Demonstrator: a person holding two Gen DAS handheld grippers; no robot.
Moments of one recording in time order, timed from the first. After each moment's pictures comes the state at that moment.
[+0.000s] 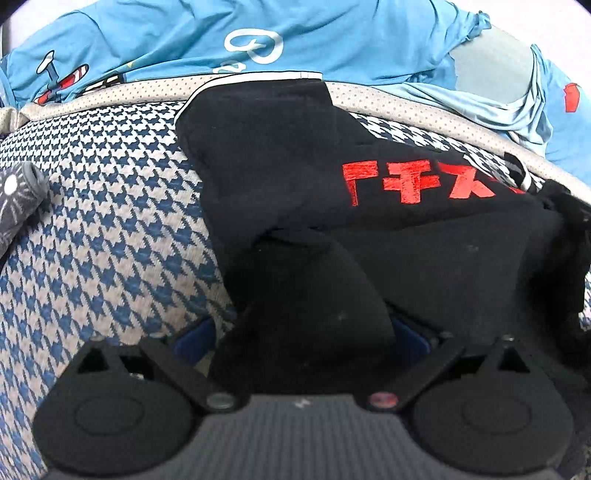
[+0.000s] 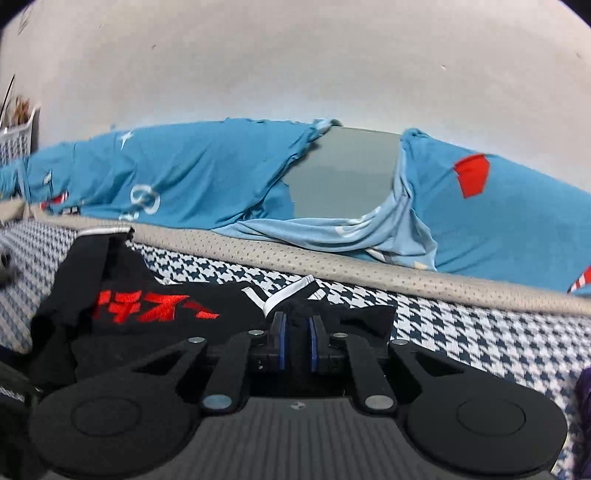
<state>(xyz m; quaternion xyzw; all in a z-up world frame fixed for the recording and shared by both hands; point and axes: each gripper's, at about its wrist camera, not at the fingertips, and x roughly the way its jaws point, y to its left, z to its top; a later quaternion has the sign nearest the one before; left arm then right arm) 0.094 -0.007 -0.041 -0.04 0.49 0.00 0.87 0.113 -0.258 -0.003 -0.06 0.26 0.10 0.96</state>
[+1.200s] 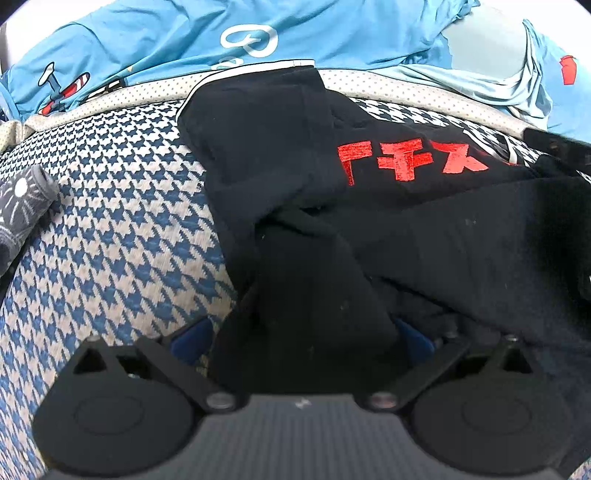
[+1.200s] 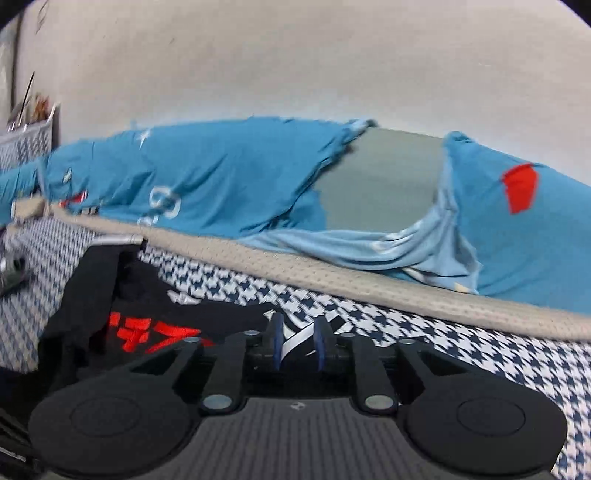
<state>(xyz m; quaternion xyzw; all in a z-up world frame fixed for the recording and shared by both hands) 0.085 -0.015 -0.044 -0.01 0.50 0.01 0.87 0.148 -0.239 -0.007 -0.07 0.27 0.15 0.95</state>
